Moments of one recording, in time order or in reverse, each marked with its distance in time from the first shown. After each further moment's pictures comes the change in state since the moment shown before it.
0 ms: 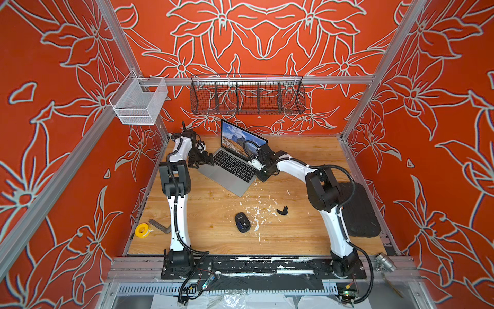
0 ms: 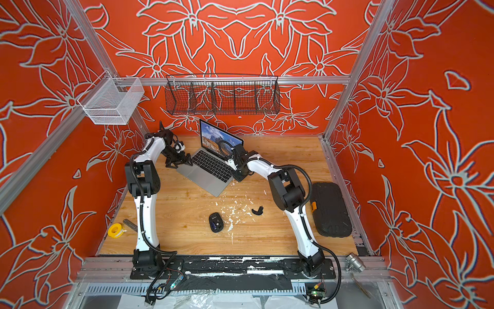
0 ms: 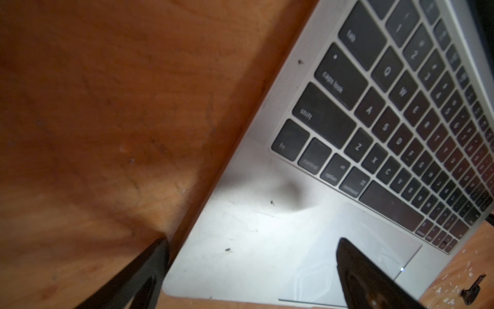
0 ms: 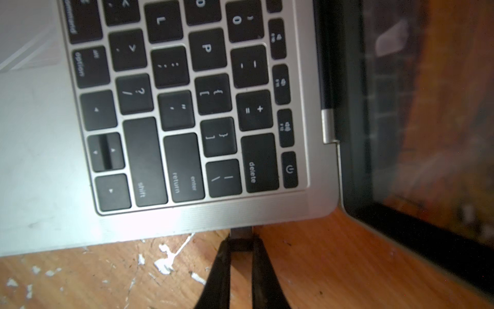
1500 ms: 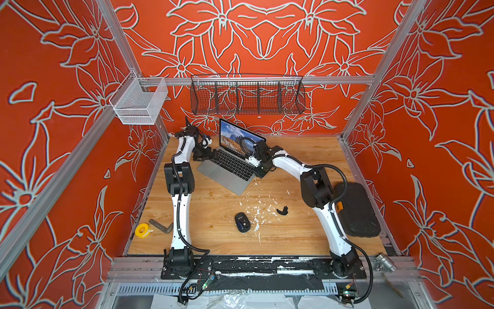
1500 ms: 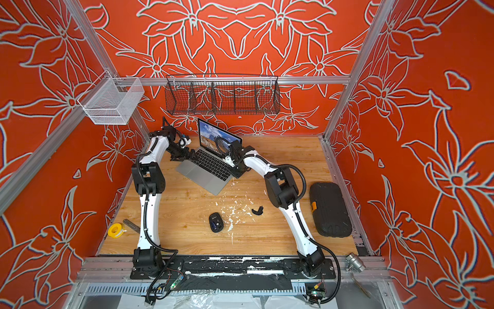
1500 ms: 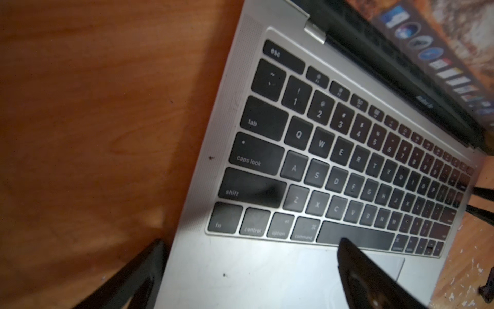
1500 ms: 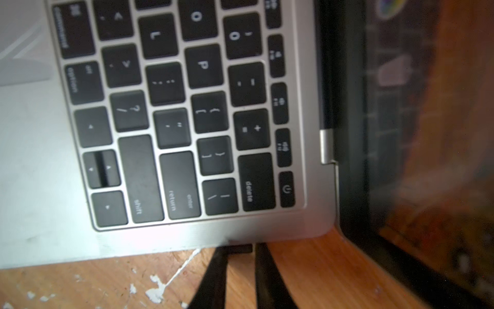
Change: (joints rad) left arm -0.024 0.134 0.227 0.006 0.101 0.124; right arm -0.003 0.117 0.223 -0.129 0.012 -0.011
